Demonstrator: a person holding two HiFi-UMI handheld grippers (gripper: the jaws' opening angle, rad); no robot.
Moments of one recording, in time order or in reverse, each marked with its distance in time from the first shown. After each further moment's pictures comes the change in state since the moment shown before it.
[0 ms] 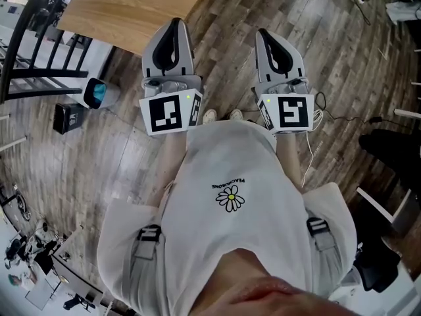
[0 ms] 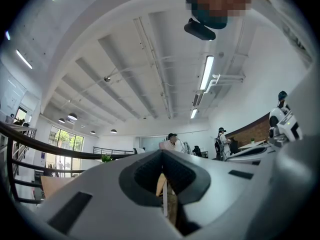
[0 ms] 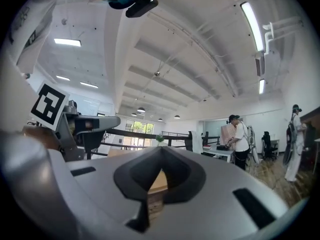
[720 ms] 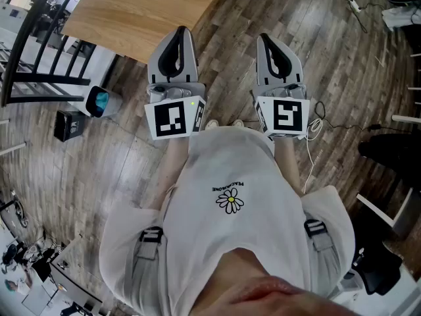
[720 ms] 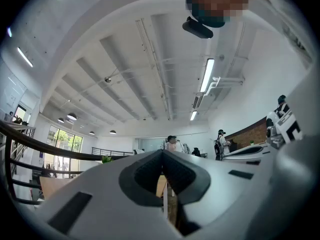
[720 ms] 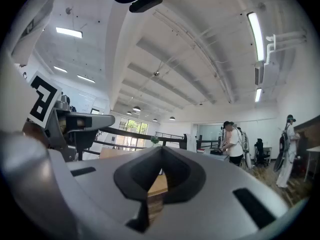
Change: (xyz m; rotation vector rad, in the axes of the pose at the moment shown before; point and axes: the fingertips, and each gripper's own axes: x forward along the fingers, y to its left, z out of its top) left arm -0.005 0.022 0.006 -0.008 -0.016 -0.009; right arm 0.019 0.016 0.012 -0.053 -0.006 -0.066
